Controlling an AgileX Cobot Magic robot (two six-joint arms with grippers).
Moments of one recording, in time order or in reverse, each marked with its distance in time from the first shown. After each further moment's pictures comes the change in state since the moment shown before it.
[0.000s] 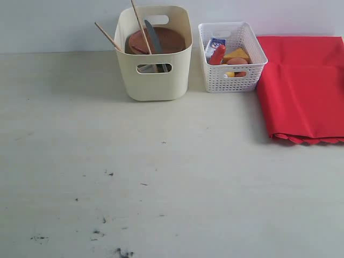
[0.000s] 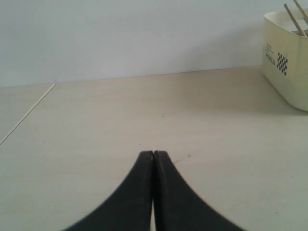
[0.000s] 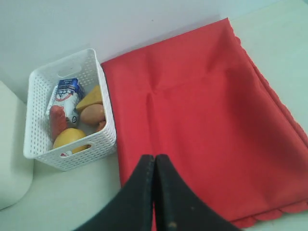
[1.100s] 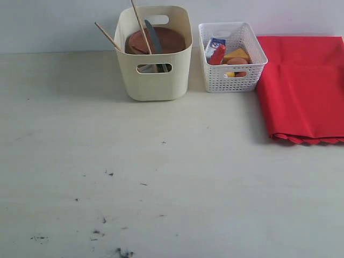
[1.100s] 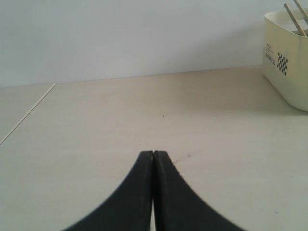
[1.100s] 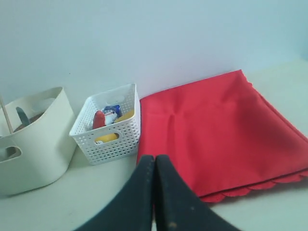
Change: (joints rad) left arm 0.000 0.000 0.000 0.000 0.002 0.000; right arm 0.000 -1.084 0.789 0.152 -0.171 -0.205
